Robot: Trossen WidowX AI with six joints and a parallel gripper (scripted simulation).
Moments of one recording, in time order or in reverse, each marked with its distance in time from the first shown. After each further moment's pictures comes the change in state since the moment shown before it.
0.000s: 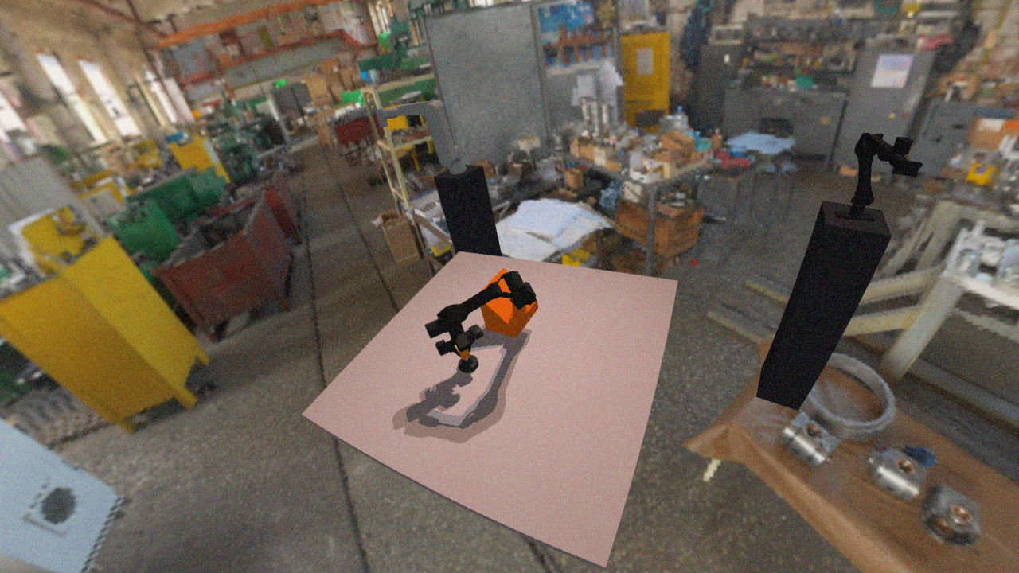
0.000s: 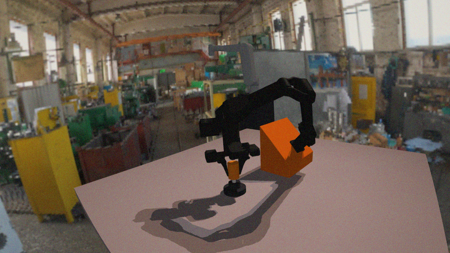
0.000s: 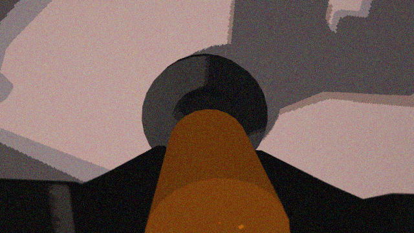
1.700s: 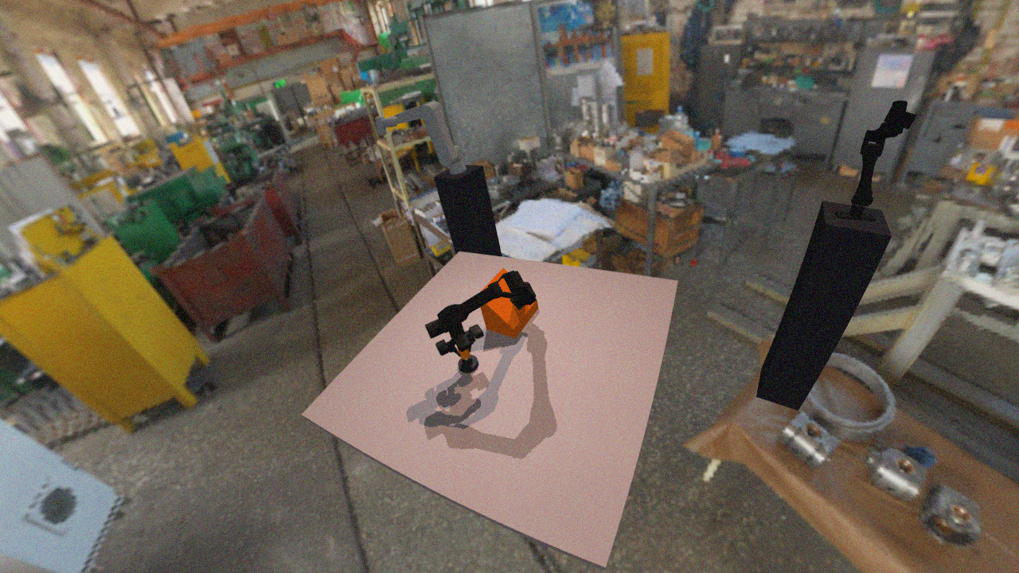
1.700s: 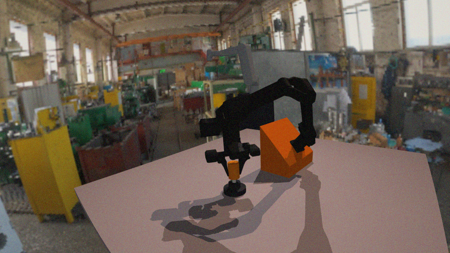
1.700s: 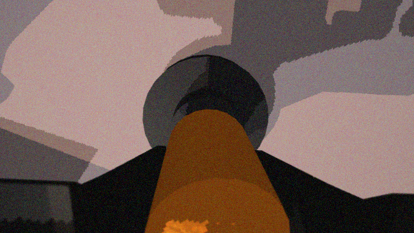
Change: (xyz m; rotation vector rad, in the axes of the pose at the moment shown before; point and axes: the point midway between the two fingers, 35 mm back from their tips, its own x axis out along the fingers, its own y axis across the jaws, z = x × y) arm 0.000 0.001 0.001 -0.003 0.000 -0.001
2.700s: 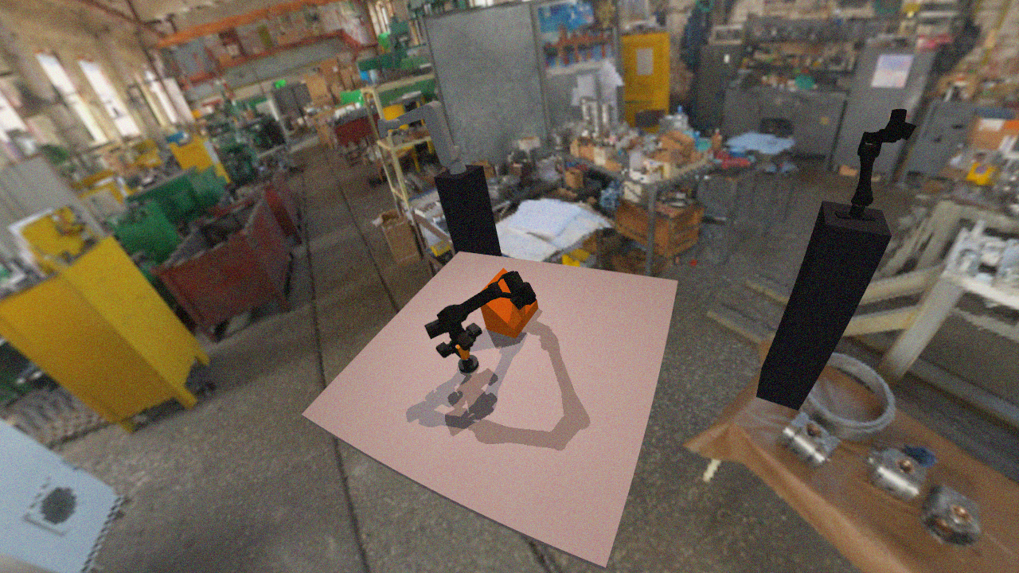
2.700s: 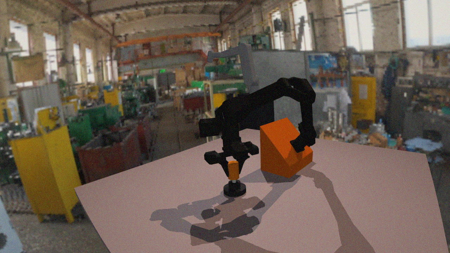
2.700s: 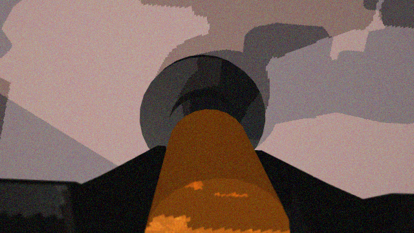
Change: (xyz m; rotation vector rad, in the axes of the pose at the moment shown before) arm 0.000 -0.002 0.001 -0.208 0.000 0.000
